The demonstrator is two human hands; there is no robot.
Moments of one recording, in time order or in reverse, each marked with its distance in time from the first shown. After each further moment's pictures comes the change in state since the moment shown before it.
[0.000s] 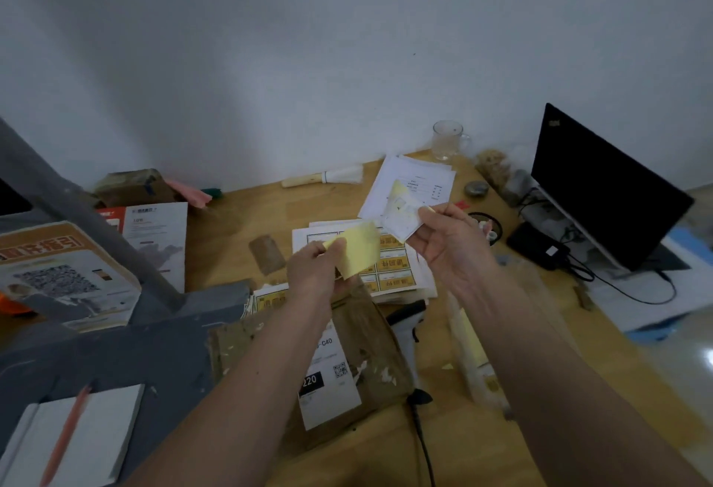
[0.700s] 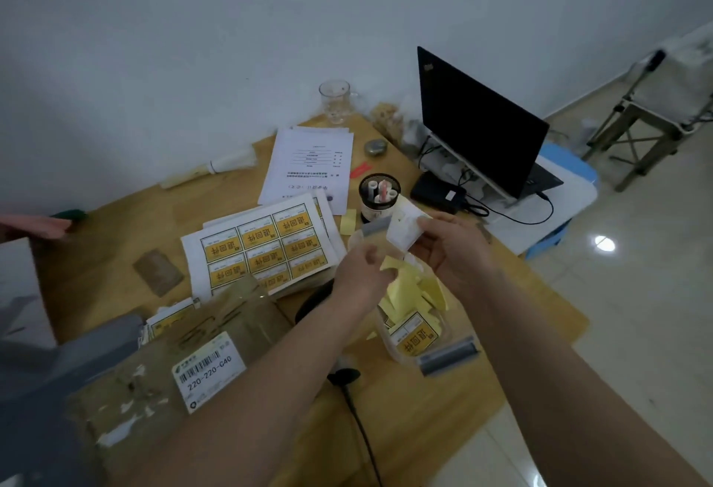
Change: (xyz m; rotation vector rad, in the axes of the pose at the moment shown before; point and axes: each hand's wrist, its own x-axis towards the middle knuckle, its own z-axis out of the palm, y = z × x) left_hand -0.036 -0.083 0.149 0.743 -0.516 0.124; right_hand -0.030 -0.040 -0.134 -0.101 0.400 -0.020
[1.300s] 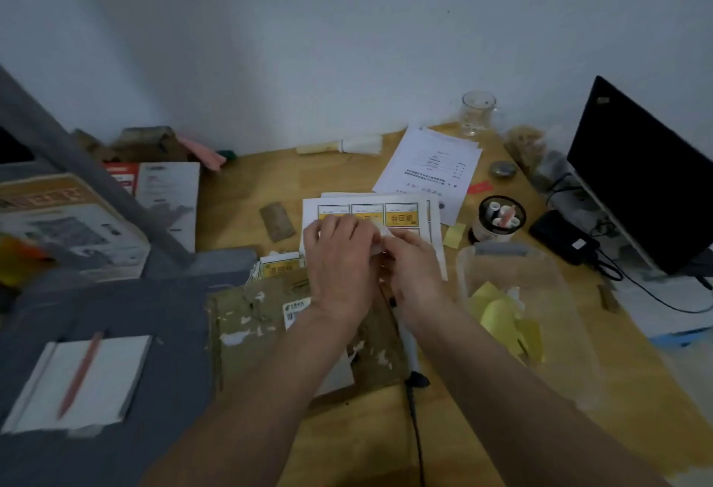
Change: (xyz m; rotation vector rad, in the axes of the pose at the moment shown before) left_hand -0.037 -0.062 -0.124 0.806 1.048 0.573; right_hand -0.037 0.097 0.148 -0.329 -0.253 0.108
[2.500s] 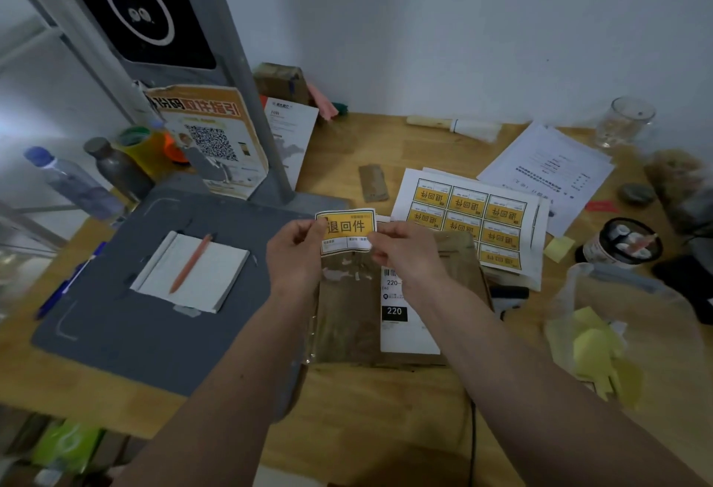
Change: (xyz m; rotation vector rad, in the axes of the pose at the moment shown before) left_hand -0.068 -0.128 -0.083 -0.688 0.087 -1.297; right_hand -0.027 0.053 0.105 -0.493 -0.298 0.050
